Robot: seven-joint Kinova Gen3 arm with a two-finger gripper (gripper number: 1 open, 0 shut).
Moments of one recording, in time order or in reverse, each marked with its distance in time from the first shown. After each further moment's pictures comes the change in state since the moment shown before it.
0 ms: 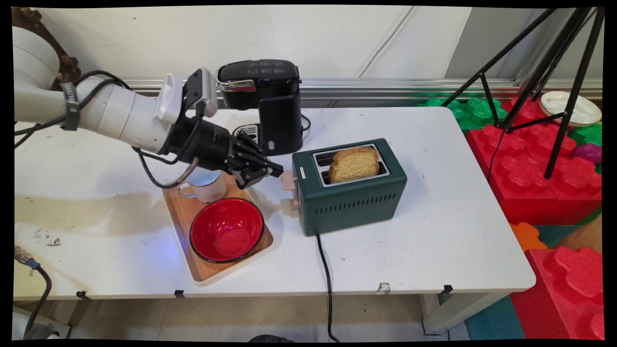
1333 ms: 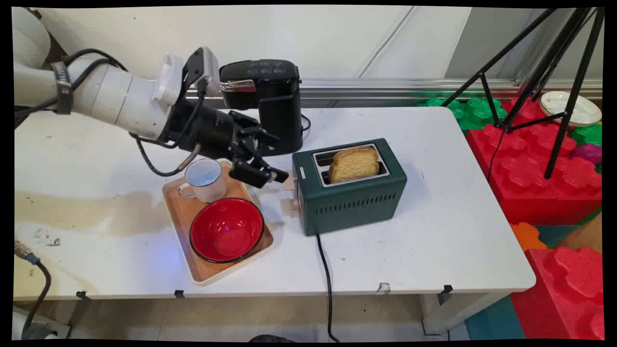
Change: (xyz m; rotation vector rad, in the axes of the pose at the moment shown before) arm 0.030 0.007 -0.012 -0.001 0.017 -0.031
